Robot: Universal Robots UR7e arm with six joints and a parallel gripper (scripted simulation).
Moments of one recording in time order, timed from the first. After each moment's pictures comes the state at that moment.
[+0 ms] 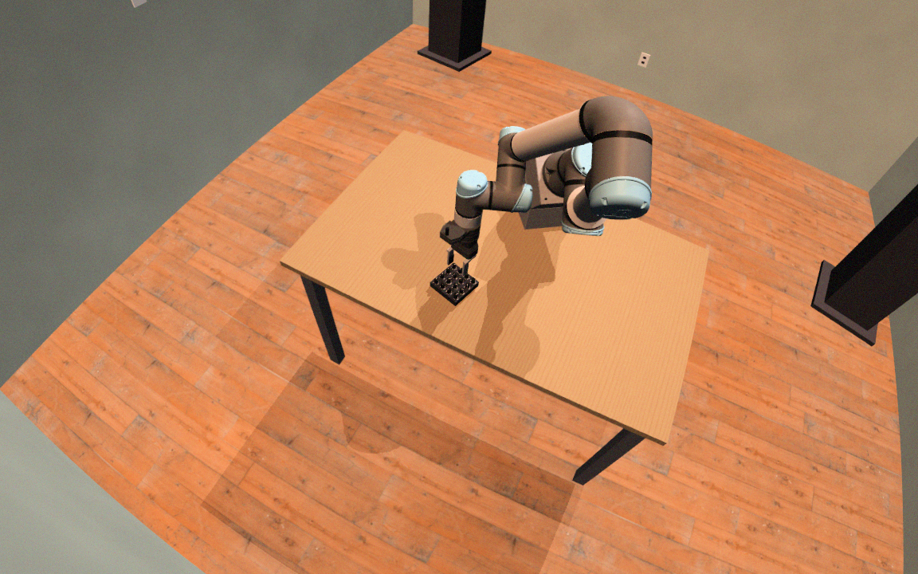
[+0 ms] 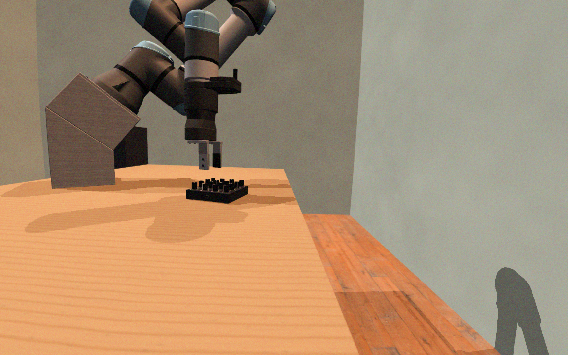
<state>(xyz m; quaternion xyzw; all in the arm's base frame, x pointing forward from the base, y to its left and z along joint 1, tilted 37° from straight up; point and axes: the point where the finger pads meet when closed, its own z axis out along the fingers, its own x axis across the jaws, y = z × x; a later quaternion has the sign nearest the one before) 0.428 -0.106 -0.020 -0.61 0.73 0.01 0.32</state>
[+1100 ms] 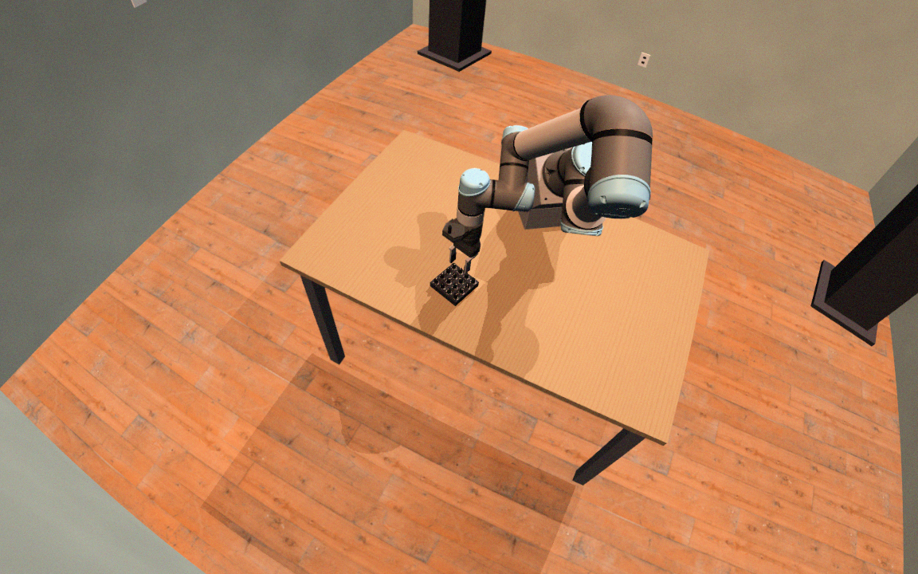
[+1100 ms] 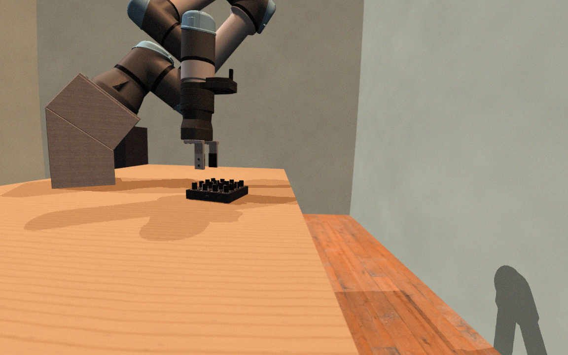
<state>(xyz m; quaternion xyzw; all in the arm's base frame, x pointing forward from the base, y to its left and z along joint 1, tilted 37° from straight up) 0.419 -0.103 -0.024 -0.61 0.73 0.01 0.32</state>
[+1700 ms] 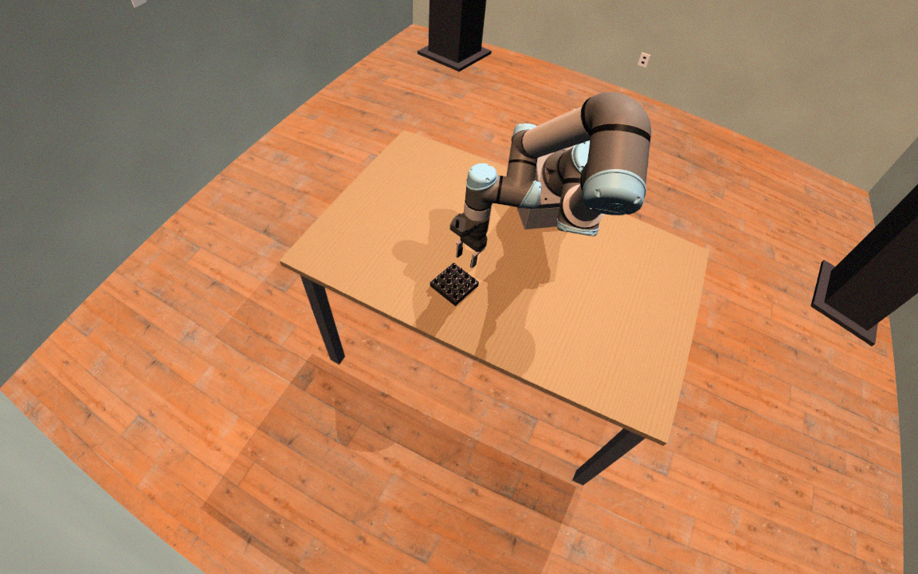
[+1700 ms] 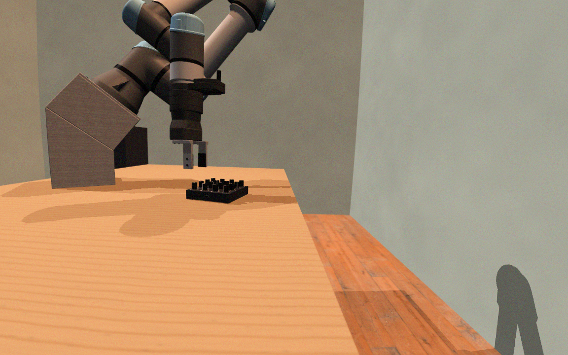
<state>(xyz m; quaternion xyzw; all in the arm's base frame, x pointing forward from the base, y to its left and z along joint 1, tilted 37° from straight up) 0.392 -0.095 -0.036 -0.61 0.73 0.01 0.32</state>
